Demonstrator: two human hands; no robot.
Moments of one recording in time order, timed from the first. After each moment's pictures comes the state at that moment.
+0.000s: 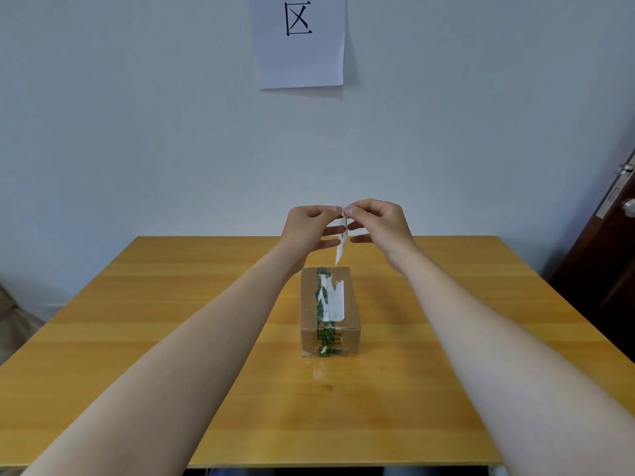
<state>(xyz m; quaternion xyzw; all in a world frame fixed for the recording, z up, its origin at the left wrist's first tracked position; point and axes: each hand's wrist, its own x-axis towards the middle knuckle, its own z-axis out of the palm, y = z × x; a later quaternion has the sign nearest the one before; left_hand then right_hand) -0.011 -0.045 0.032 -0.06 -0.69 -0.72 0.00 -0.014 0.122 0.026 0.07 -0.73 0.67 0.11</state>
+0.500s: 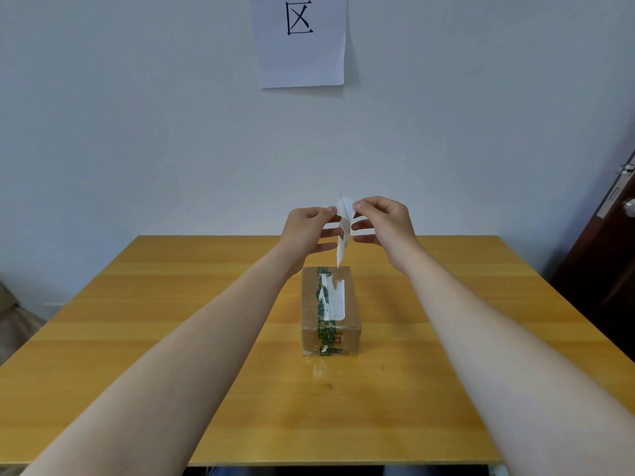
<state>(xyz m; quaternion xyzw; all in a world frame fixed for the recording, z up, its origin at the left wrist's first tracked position) -0.008 -0.047 0.032 -0.04 -0.71 -0.71 -0.01 -0.012 0.124 0.029 0.02 -0.71 0.70 0.11</state>
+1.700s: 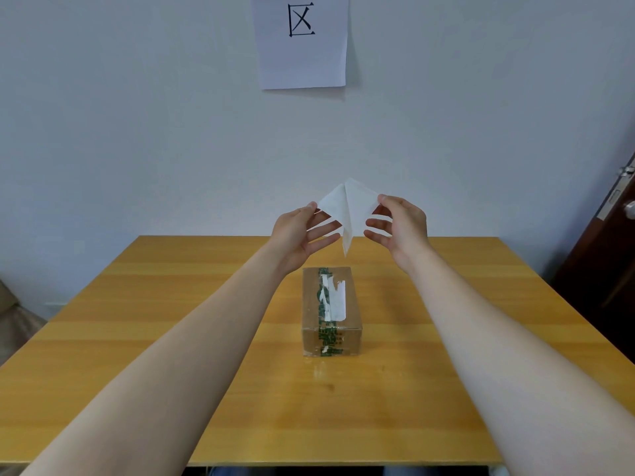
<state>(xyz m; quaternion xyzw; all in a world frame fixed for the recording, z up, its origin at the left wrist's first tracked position) -0.009 -0.062 0.035 0.01 -0.53 -0.84 -0.08 -0.018 0.136 0.027 -0.07 -0.58 0.80 0.13</state>
